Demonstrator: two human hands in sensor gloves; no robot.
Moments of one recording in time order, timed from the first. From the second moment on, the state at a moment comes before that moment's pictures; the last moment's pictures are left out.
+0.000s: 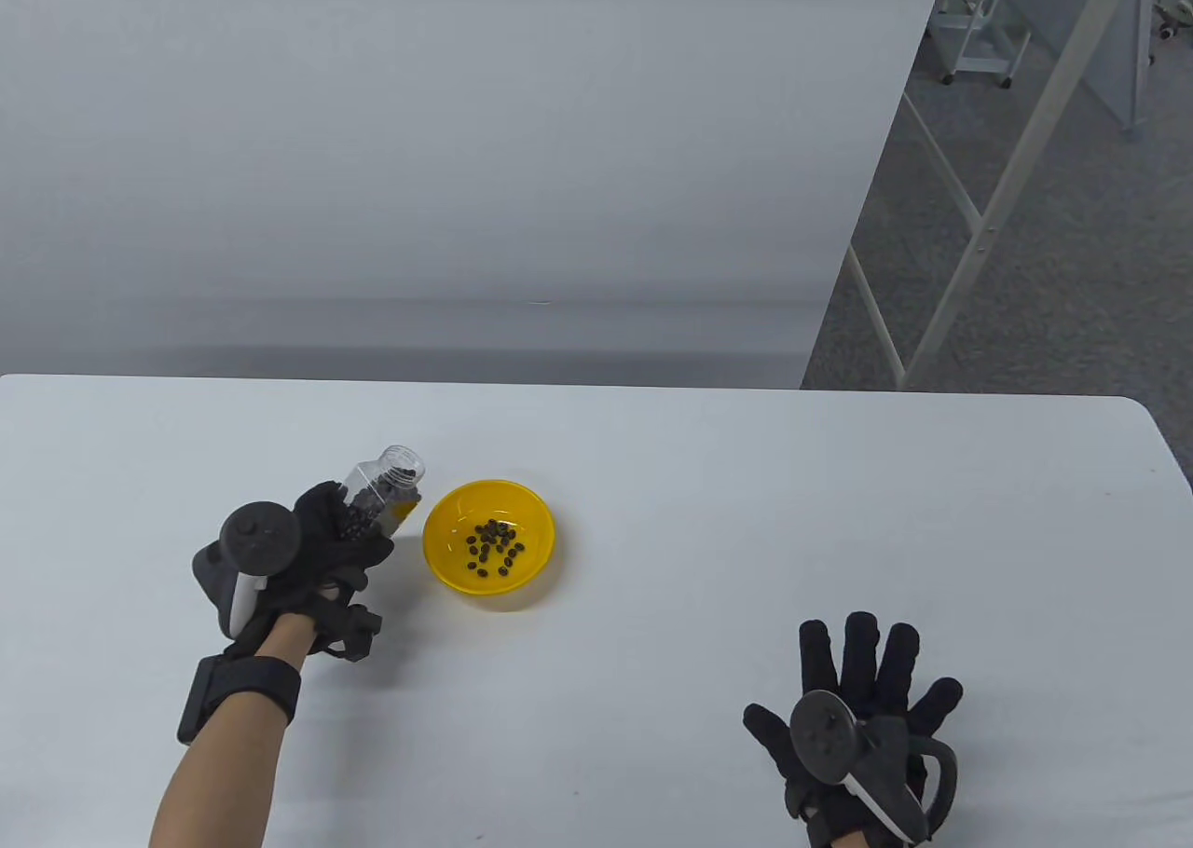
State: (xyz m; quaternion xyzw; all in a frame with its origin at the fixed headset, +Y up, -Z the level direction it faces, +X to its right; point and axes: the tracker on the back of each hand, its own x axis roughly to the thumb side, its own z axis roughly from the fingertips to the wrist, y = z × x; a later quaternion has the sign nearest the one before) left_hand -0.336 -0.759 -0.407 0.10 0.08 0.38 0.92; right_hand 0.211 -0.744 -0.244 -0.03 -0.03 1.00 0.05
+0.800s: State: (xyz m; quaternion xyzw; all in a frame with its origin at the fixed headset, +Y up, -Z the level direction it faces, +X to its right) left_hand -0.371 -0.787 -0.422 0.04 0.16 0.39 0.91; right_hand 0.206 -0.746 -0.246 -0.03 -0.03 1.00 0.04
